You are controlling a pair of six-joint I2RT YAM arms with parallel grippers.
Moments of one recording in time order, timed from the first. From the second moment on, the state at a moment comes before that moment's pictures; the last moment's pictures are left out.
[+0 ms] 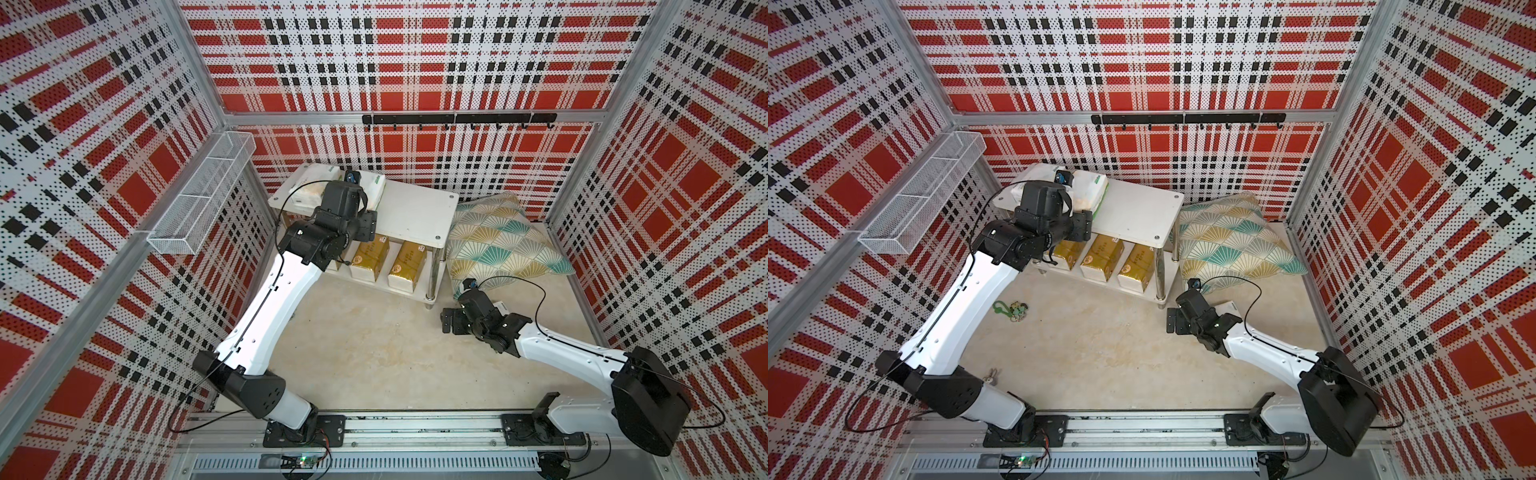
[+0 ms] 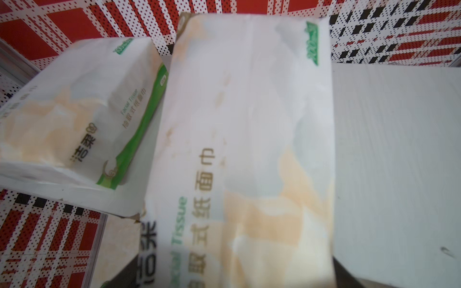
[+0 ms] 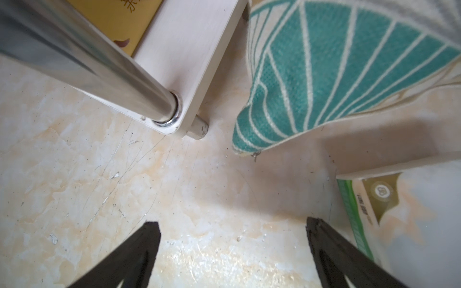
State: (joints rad) left arm -0.45 1.55 1.88 -0.90 -0.32 -0.11; right arm 0.72 1.31 0.70 -0.26 0.21 0.58
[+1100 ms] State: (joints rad) left arm -0.42 1.63 1.98 -0.90 -0.31 -0.08; right arm 0.75 1.36 0.72 -0.24 0.21 0.60
